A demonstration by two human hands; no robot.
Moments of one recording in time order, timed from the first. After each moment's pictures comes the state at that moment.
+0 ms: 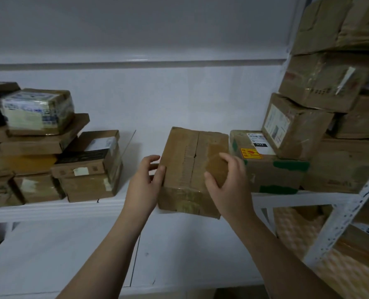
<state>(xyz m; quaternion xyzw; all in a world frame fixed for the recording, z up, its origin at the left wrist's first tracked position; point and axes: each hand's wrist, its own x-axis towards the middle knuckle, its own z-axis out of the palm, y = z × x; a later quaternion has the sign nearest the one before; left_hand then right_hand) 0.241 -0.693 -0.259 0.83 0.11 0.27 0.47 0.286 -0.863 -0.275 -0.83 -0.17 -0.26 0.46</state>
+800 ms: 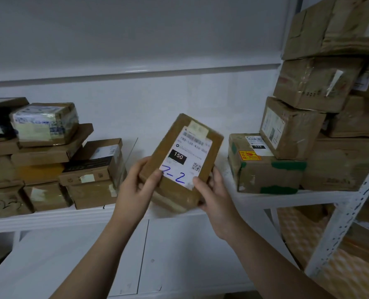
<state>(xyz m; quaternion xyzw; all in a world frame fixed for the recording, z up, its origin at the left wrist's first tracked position) 0.210 -0.678 -0.249 0.78 0.03 0.30 0.55 0.268 -0.842 -0.281 -0.58 -0.18 0.07 0.79</state>
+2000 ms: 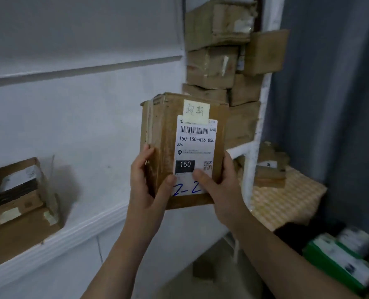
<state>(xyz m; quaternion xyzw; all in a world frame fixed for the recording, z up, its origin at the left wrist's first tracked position) 0.185 -0.744 -0.256 0.70 -0.28 0.18 0.63 0.171 -0.897 -0.266 -0.59 -0.07 -0.21 0.78</state>
